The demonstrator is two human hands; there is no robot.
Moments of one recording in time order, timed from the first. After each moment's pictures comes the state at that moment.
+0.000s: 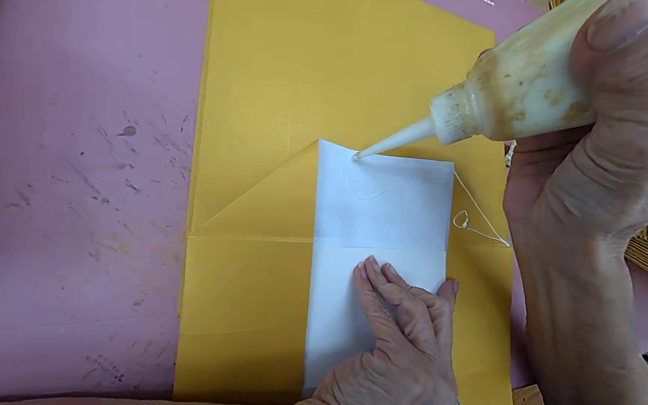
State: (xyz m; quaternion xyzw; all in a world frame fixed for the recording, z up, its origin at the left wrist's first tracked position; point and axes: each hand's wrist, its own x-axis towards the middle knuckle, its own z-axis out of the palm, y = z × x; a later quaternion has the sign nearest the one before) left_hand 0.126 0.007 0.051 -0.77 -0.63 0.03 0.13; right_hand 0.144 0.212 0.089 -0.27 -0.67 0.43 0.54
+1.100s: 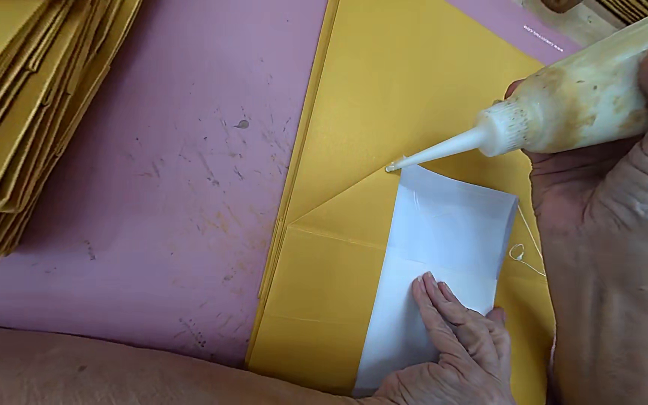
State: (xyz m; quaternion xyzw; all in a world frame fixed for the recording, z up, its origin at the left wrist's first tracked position) left_hand 0.130 0.013 0.055 -0.75 -0.66 -0.03 0.06; right_hand 0.116 0.202 0.089 -0.32 -0.60 0.57 0.45
